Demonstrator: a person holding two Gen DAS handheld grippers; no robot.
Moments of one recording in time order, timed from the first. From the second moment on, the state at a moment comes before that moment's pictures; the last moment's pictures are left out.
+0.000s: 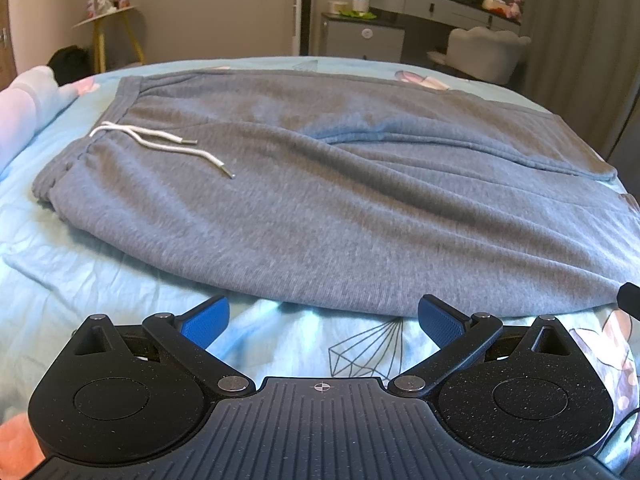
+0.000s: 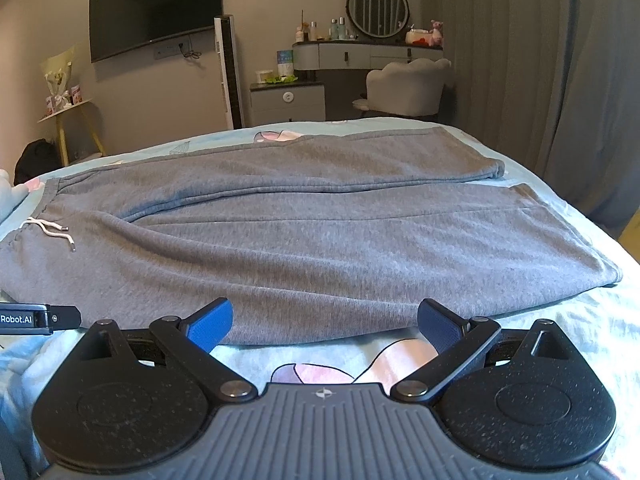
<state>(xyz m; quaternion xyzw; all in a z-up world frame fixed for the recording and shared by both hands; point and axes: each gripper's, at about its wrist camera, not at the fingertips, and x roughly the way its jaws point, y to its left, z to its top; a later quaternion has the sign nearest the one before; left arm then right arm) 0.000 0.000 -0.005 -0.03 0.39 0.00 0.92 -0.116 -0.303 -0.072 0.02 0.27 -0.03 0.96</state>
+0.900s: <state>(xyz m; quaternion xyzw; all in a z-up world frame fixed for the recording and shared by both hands) 0.000 0.002 -0.005 -0.04 0.39 0.02 0.92 -0.114 -0.307 -0.071 0.04 0.28 -0.02 0.96</state>
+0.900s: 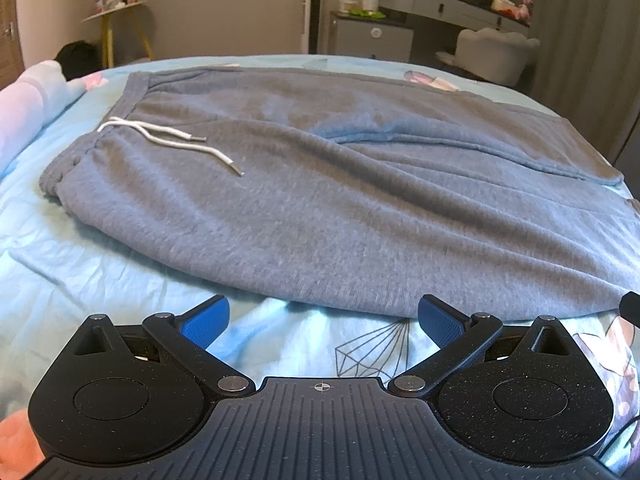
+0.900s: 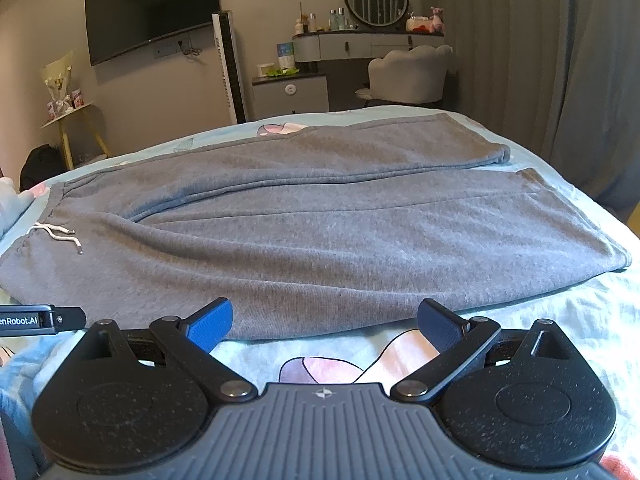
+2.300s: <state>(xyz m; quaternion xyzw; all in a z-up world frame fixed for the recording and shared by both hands) 0.124 0.131 -0.042 -0.11 0.19 0.17 0.96 0.400 -0.424 -0.038 0.17 0.39 -0.22 0.88</state>
